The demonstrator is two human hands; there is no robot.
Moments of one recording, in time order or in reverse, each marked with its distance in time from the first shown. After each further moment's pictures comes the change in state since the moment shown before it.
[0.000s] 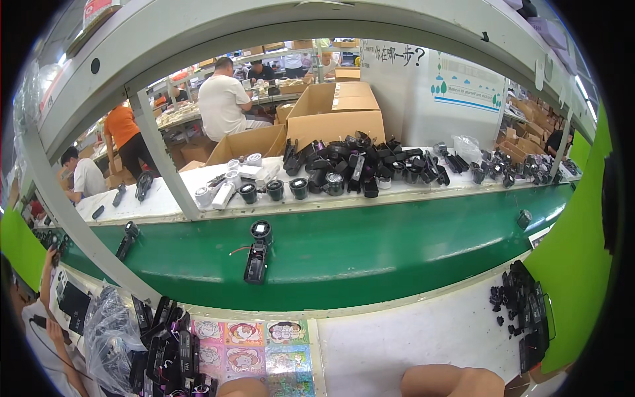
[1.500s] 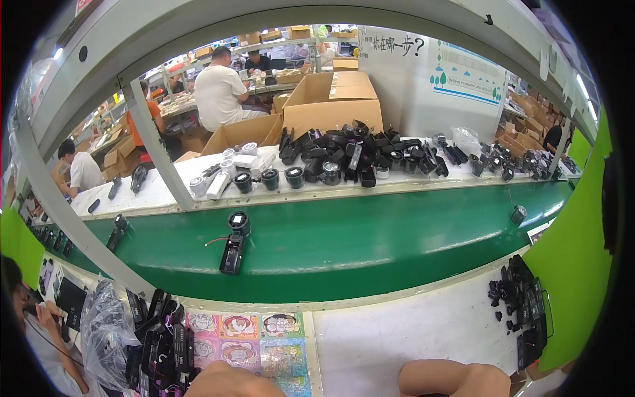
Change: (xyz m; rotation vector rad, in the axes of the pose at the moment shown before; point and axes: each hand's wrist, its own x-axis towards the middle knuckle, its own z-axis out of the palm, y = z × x) left_hand 0.003 0.001 -0.029 0.243 0.322 -0.071; right_hand -0.003 0.000 0.001 0.131 0.100 0.057
